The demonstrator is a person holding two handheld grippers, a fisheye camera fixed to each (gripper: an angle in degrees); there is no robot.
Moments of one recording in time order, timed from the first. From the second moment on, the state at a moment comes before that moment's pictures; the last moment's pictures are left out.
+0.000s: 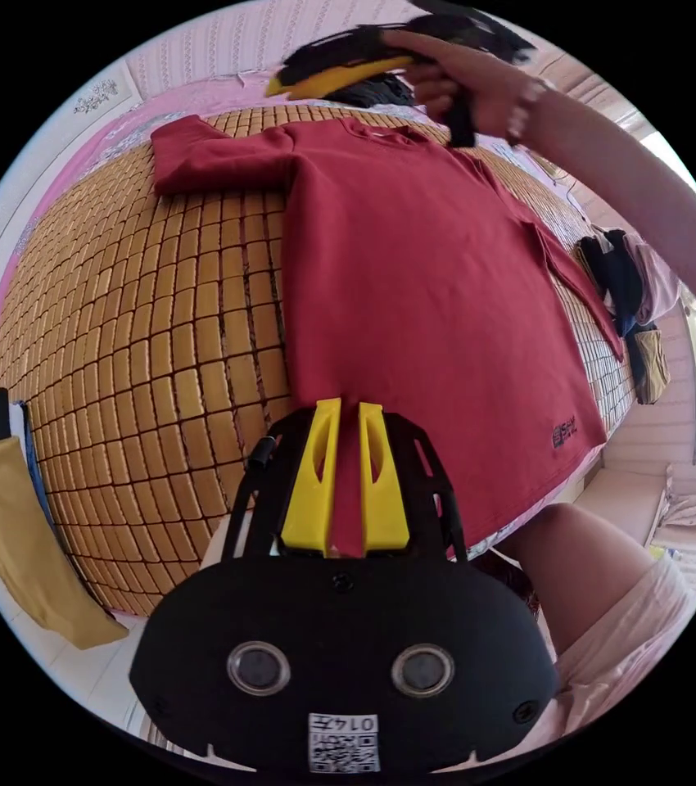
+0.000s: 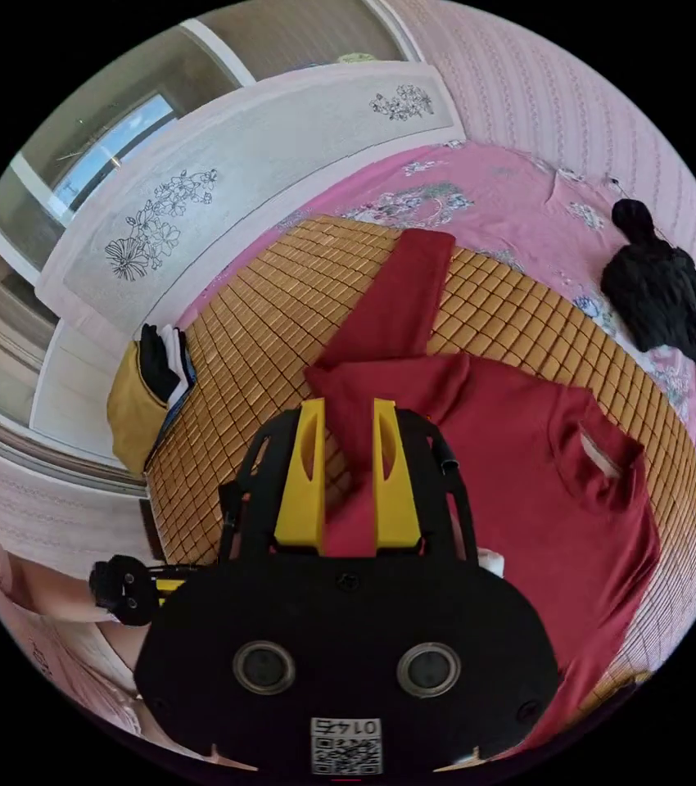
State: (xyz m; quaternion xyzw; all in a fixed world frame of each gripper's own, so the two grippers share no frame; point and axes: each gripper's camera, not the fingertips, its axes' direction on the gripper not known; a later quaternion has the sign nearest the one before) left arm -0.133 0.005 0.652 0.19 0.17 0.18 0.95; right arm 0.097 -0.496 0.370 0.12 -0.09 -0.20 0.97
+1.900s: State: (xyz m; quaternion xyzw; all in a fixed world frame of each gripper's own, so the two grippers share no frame) left arm -0.438 0.215 0.531 0.37 0.24 -0.05 0.90; right arm 0.028 -0.650 0.498 0.07 -0.12 -0.24 0.96
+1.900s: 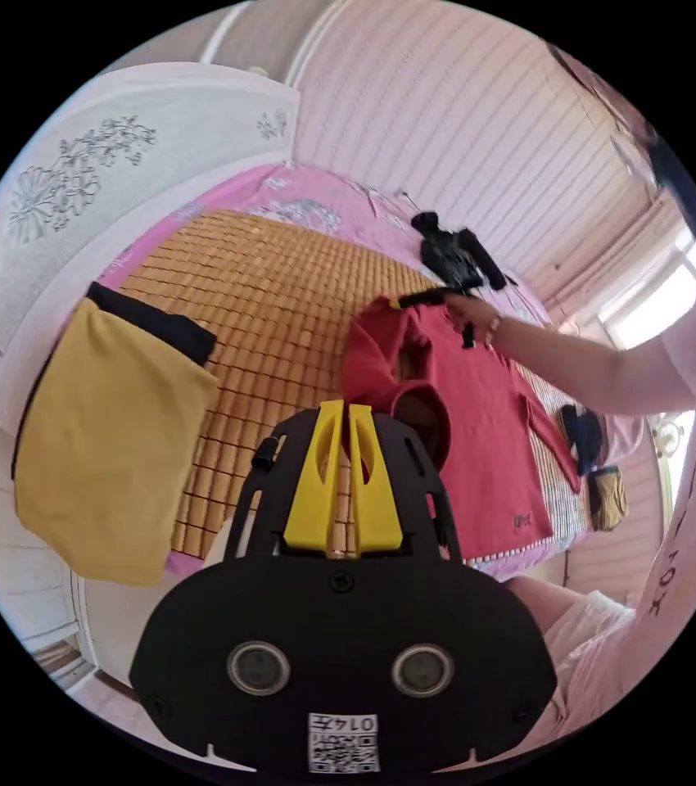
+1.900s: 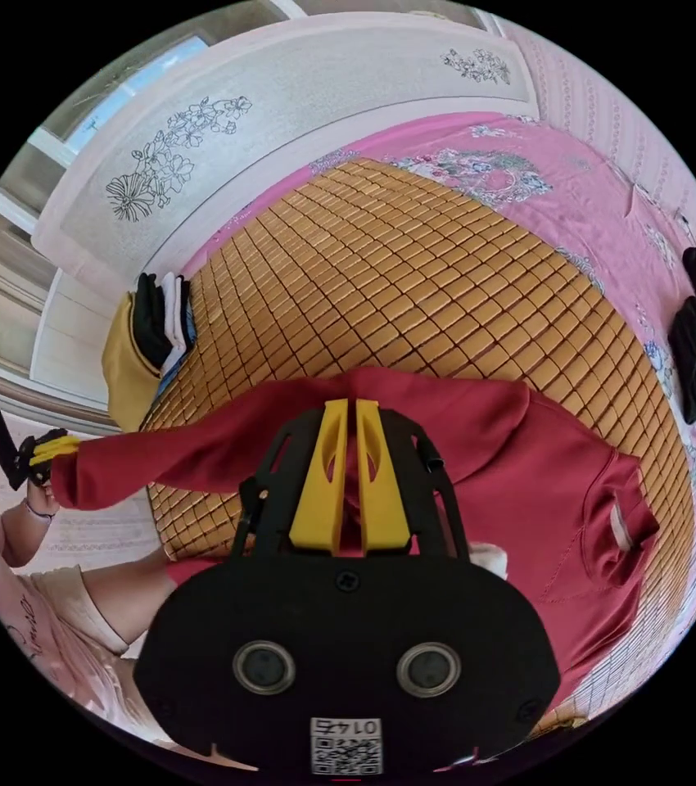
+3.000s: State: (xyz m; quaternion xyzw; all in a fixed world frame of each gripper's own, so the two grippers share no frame) left arm -0.337 0.176 0.638 0.07 0.27 0.08 0.96; right arm 0.087 -0.260 0.595 -0.15 0.08 0.04 0.98
